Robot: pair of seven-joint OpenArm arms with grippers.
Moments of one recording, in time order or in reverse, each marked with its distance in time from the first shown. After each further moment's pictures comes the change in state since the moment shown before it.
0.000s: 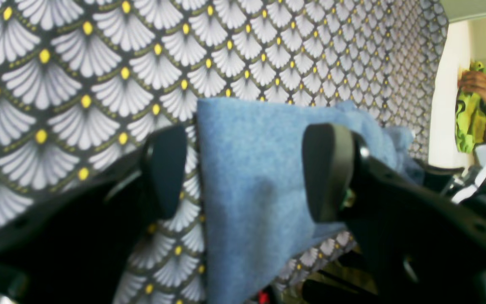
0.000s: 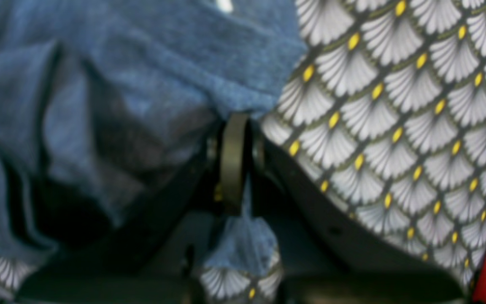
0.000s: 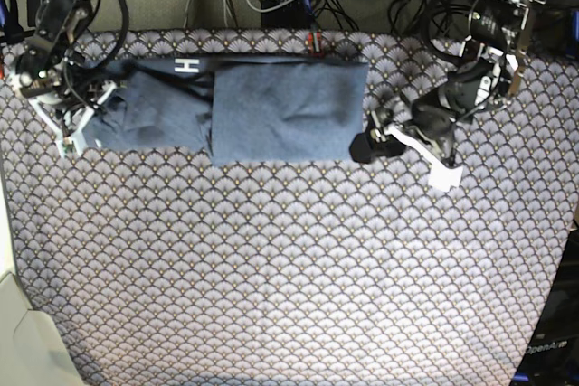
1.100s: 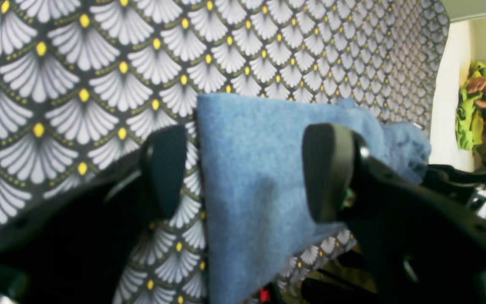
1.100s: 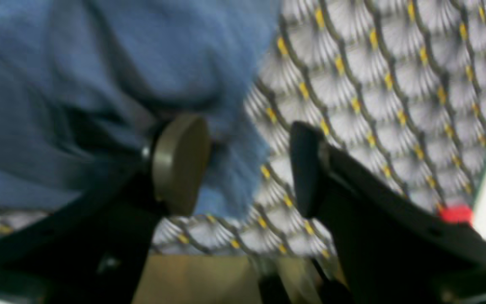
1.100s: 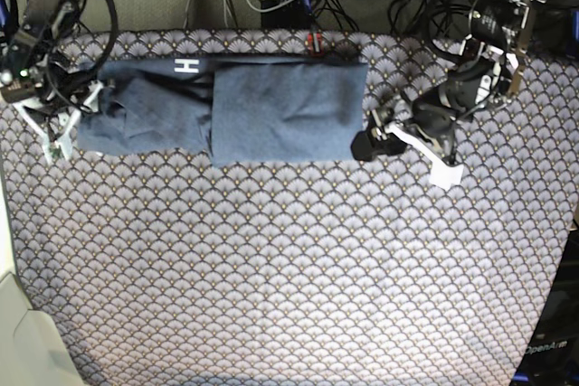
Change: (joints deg) left arm 0.3 -0.3 0.0 -0.1 0.0 0.2 0.0; right arm 0.0 2.4 0.6 7.6 10.2 0.4 -12.0
